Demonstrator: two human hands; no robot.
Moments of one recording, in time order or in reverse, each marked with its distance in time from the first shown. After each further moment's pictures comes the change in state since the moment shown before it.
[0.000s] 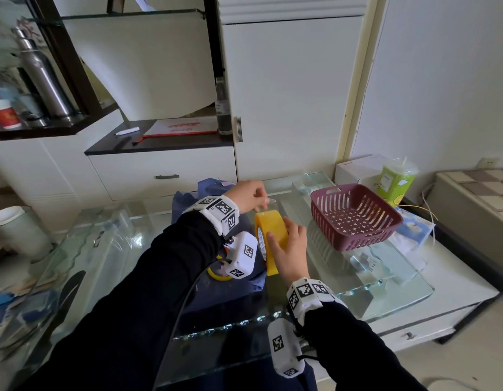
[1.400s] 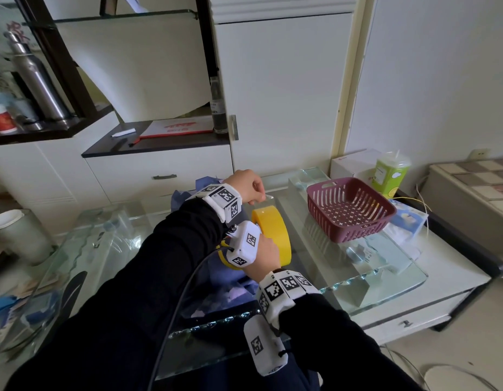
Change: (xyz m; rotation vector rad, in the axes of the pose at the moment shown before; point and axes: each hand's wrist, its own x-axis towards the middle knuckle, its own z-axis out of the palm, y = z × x) left_hand 0.030 0.010 0.002 0.143 -0.031 -0.020; right_hand -0.013 -0.046 0.006 -0.537 -0.381 0.064
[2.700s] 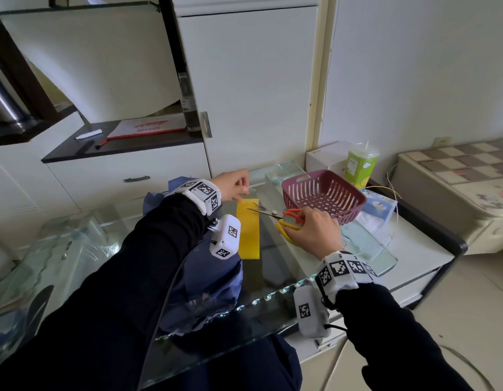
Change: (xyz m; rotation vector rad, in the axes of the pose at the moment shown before) left_hand -0.003 -0.023 -0.024 -0.162 -0.034 -0.003; right_hand 0.030 0.068 -0.071 -0.191 0.373 0.026
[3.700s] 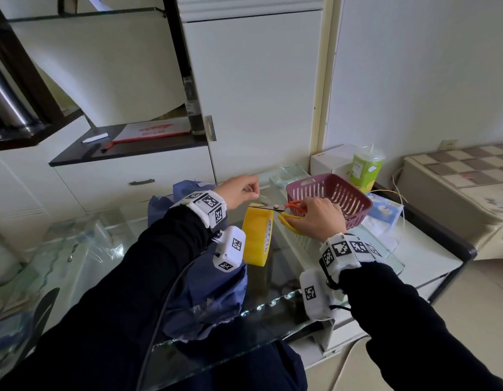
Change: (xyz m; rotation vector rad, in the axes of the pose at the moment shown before) left_hand -0.006 -0.015 -0.007 0.142 0.047 0.106; right_hand 0.036 -0.025 -0.006 -0.025 -0.078 -0.125
